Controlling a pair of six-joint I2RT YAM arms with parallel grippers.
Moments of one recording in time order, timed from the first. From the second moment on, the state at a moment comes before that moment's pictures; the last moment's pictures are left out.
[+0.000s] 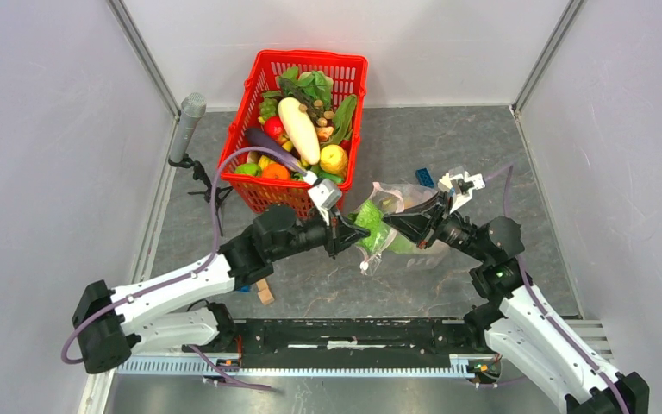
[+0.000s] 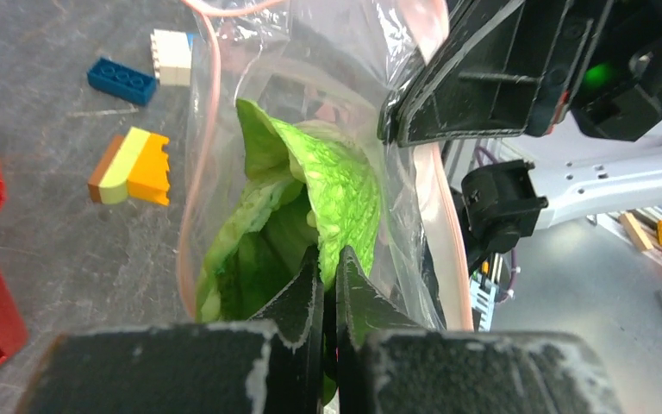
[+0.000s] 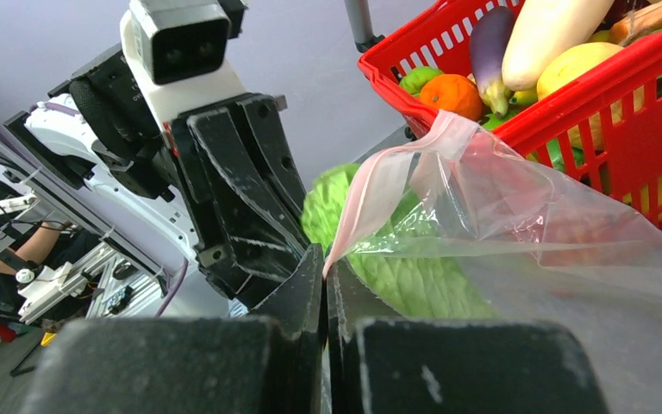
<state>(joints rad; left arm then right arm) -0.99 1.02 0.73 0.22 0.18 -0.35 0.46 0.65 0.45 0.46 -0.63 0.68</state>
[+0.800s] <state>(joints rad) -1.01 1.28 0.92 0.07 0.46 -0.30 0.46 0.59 0.42 0.47 -0.60 0.68</state>
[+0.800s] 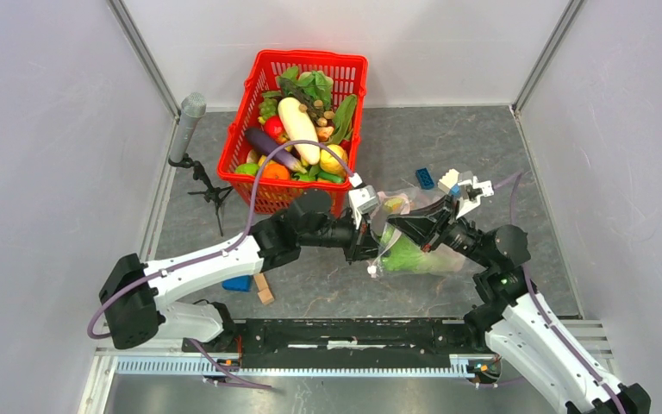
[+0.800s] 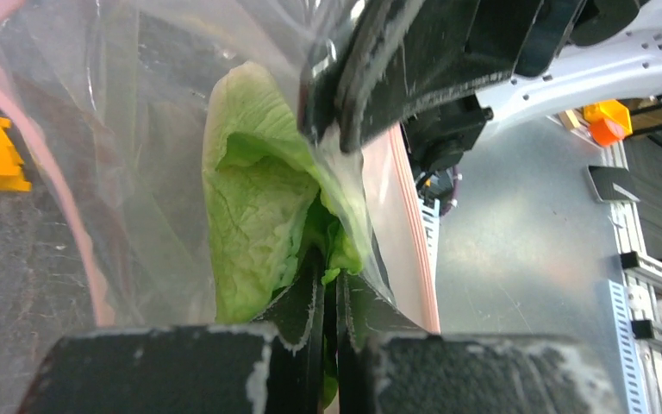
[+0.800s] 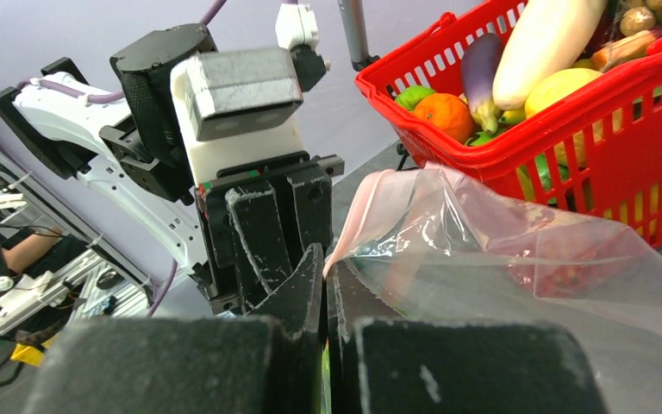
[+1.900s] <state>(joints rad) -1.00 0.99 0.89 -0.10 0.13 -0.27 0.47 0.45 0.42 0.28 -0.60 0.45</state>
